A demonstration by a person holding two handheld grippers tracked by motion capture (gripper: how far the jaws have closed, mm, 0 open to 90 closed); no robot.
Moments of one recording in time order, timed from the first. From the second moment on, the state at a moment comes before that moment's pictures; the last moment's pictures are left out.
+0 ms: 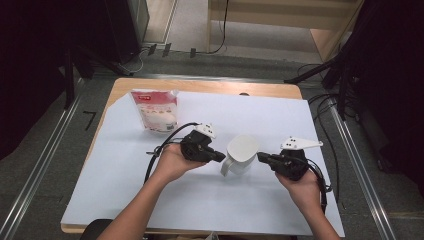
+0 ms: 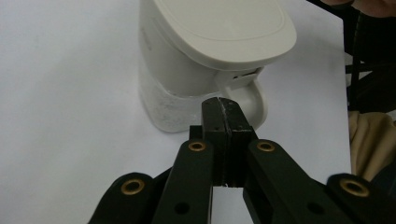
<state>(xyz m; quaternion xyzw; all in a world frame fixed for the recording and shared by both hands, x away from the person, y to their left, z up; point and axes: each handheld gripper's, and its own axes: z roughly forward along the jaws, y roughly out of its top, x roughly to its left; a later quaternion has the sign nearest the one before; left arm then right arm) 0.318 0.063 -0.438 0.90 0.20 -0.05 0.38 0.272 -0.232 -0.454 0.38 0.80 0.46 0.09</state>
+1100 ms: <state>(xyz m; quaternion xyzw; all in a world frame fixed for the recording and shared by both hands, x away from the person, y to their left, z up) 0.313 0.048 -0.443 0.90 0.22 -0.05 0.38 0.297 -0.229 -0.463 0.40 0.79 0.46 0.09</state>
